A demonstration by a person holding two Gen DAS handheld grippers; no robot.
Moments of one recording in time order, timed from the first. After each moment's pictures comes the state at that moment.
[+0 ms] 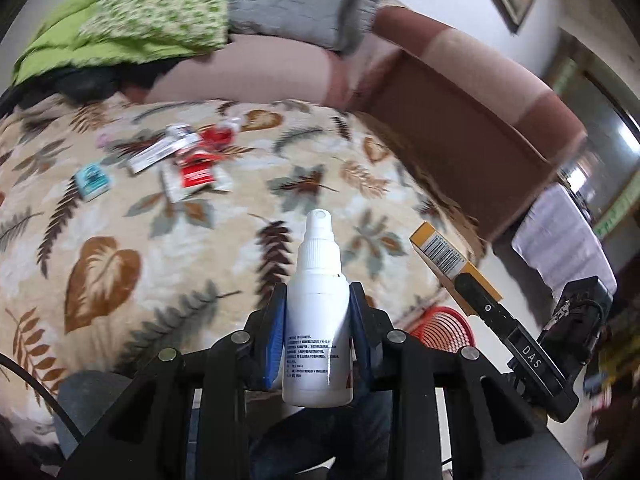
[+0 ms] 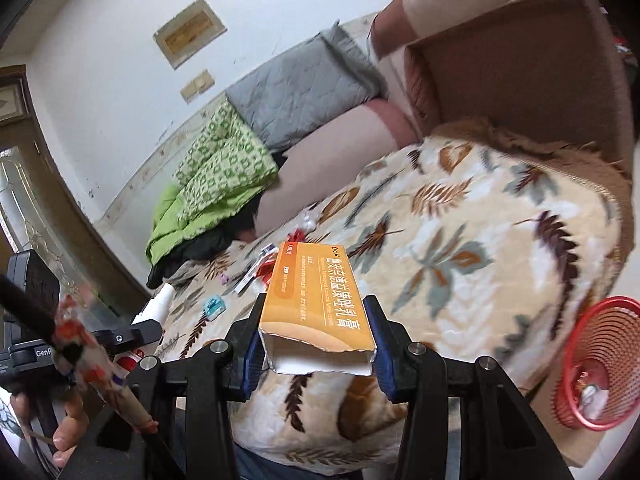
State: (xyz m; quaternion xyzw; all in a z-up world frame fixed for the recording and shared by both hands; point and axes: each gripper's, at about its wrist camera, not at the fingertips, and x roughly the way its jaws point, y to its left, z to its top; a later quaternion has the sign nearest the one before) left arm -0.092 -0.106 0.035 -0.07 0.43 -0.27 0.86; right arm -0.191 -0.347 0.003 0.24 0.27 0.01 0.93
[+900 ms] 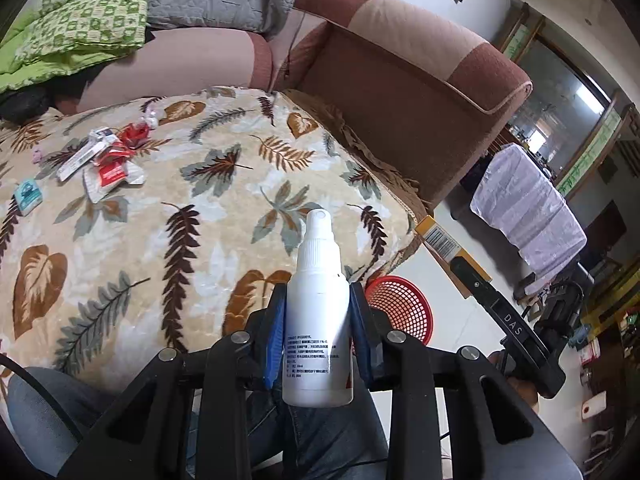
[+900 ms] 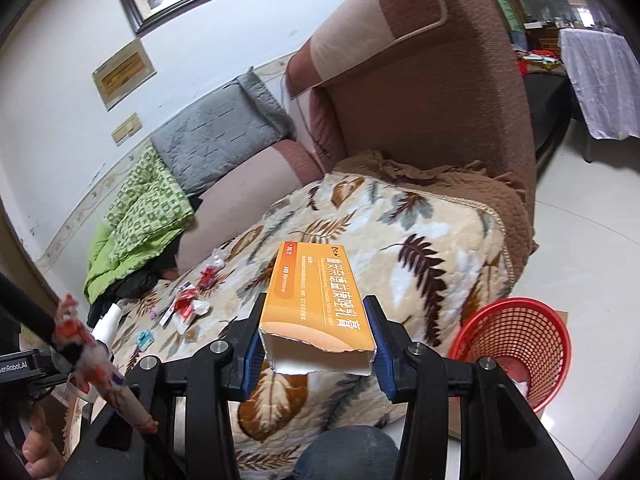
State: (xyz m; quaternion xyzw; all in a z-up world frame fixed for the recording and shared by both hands) left arm -0.133 -0.184 0.038 -0.04 0.44 -0.36 0.82; right arm -0.273 -0.427 0.013 0.24 0.24 -0.14 0.93
